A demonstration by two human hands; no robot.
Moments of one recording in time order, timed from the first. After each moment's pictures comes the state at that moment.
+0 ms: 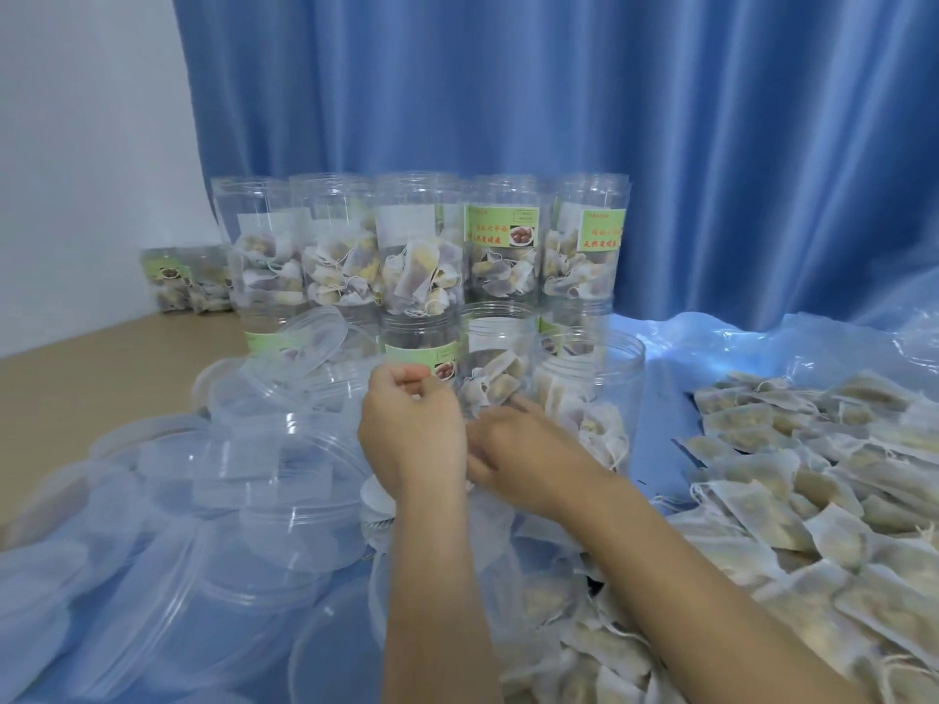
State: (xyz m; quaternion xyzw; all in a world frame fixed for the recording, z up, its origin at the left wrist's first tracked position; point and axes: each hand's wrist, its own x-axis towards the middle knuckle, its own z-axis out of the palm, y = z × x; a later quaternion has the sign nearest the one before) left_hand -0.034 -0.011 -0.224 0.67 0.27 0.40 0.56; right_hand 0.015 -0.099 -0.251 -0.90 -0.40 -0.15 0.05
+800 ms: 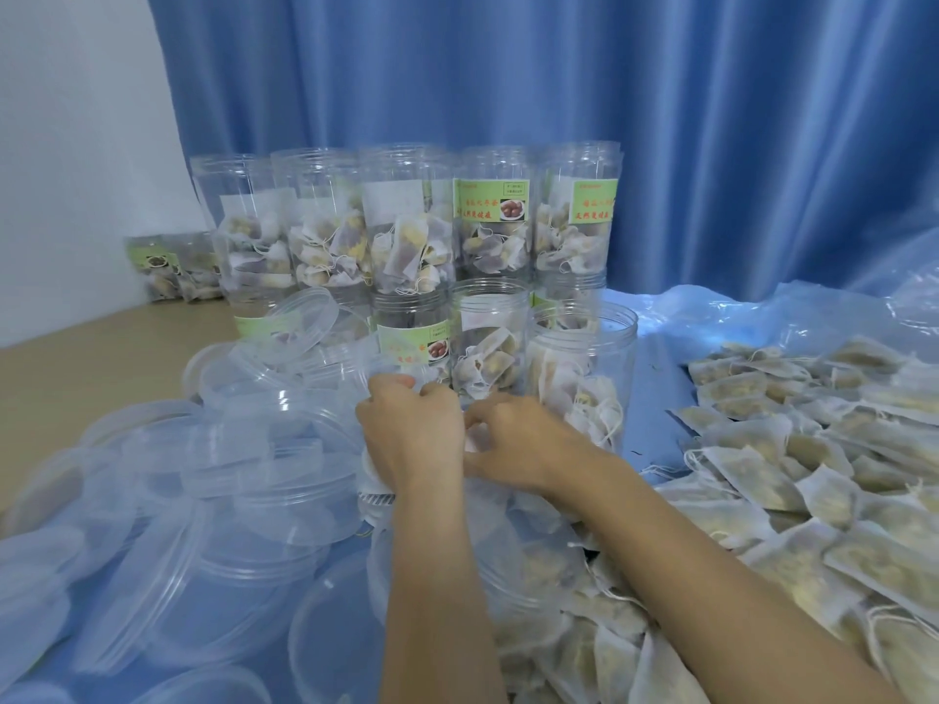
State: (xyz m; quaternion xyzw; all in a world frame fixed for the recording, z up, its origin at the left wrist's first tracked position) left_hand -0.027 -0.009 -0.241 0.75 0.31 0.30 0.51; right_hand 0.015 -0.102 -0.261 -0.93 -0.32 -0.04 0.19
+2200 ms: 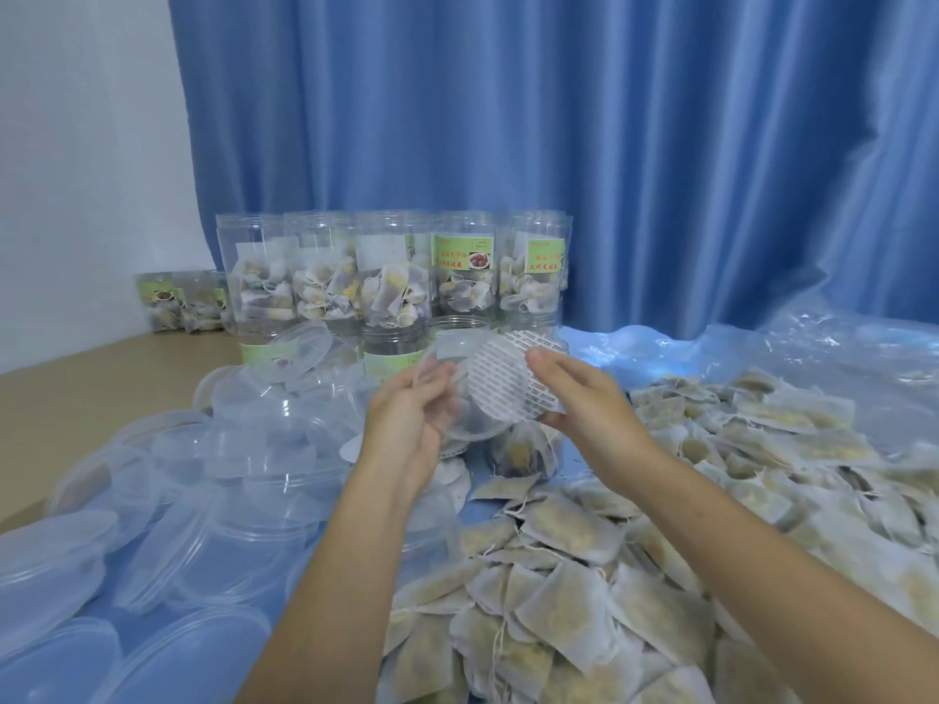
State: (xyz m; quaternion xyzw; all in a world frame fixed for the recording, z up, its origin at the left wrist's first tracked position) left_hand -0.065 -0.027 -0.219 0.45 0.03 0.16 0.88; right_hand -0.051 -0.185 -0.214 -0.70 -0.17 -0.03 0.69
